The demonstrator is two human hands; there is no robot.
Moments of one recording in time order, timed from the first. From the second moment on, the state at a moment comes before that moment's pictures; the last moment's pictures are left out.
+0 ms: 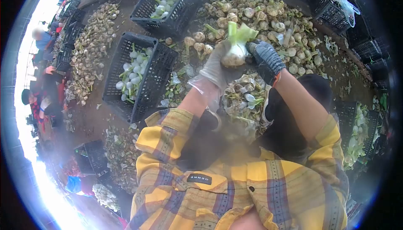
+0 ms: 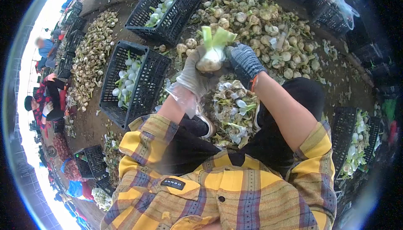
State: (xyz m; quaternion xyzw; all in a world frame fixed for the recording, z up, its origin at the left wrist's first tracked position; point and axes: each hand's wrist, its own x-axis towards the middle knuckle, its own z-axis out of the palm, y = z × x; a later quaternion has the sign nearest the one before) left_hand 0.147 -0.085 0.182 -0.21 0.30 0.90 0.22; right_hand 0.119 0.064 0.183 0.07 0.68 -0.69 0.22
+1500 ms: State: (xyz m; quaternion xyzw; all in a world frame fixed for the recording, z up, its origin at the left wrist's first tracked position) left_hand 0.131 -0.132 0.168 -0.25 0.46 0.85 -0.02; right_hand 0.142 0.063 0.182 -0.19 0.92 -0.32 0.07
